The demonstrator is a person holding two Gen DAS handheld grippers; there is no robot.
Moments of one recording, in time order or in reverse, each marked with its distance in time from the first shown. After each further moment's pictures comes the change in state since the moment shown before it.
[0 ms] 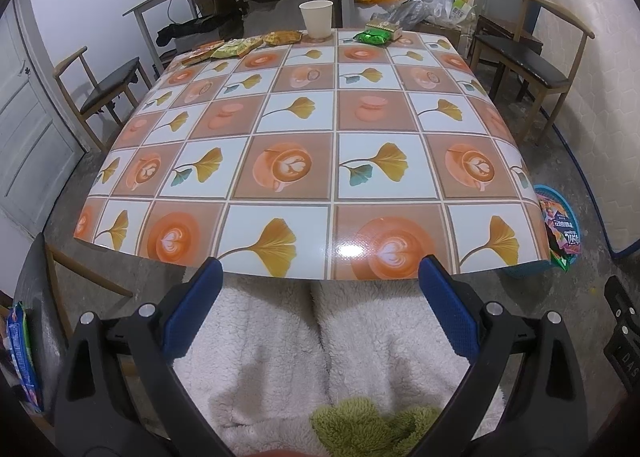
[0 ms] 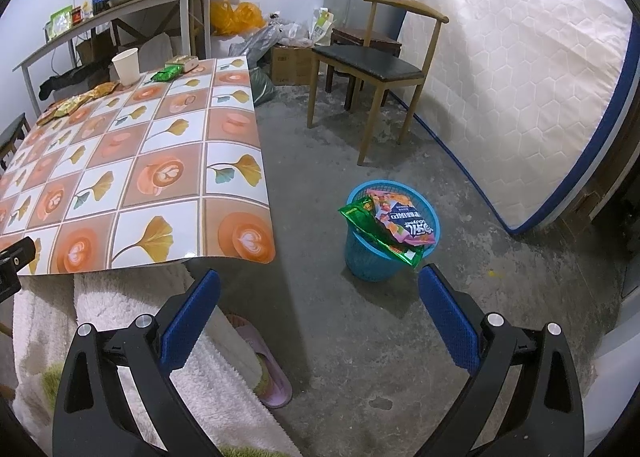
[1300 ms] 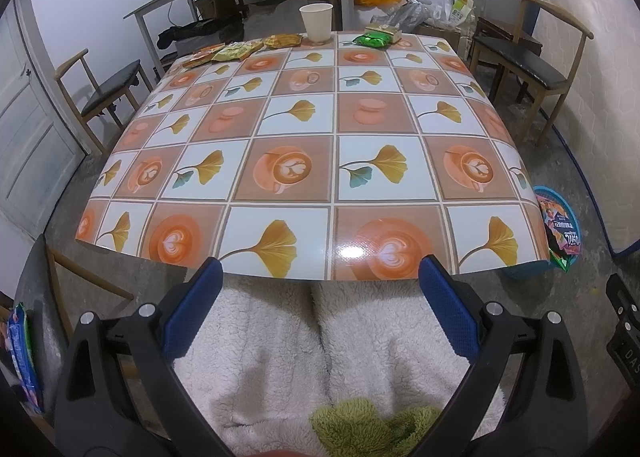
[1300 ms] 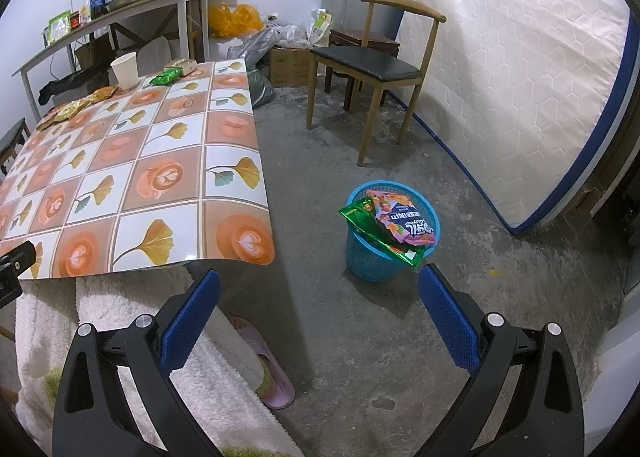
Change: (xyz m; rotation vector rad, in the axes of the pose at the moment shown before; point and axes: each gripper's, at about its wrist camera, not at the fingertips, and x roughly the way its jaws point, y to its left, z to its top) left arm -0.001 -0.002 -0.001 -0.005 -0.004 0.002; right arm -0.004 0.001 0.001 0.013 -0.004 -0.001
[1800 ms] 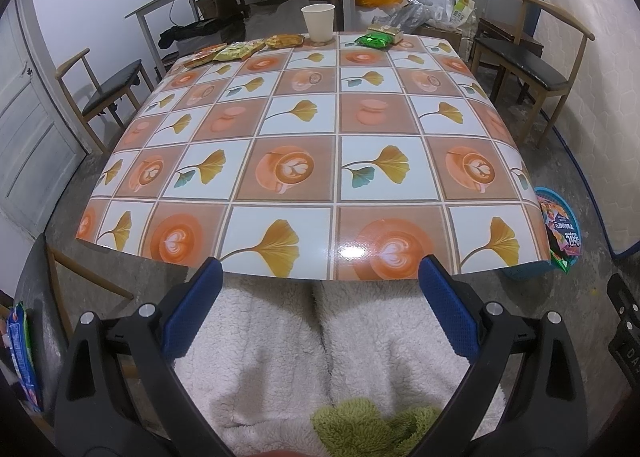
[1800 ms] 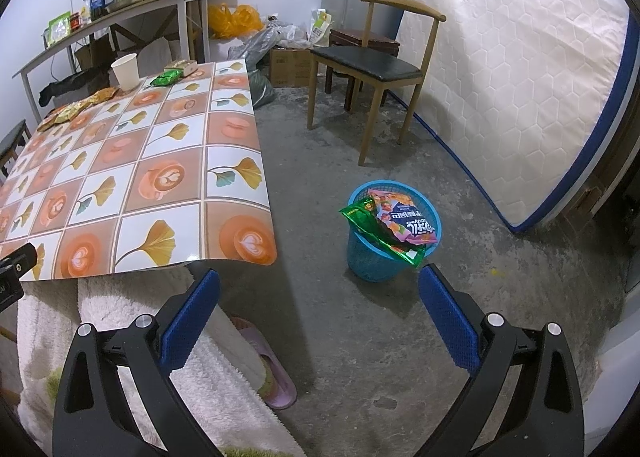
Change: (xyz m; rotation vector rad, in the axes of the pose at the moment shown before) left arm 0.000 0.001 0.000 0.001 -0.002 0.000; right arm -0.002 0.003 -0.001 0.008 0.000 0.004
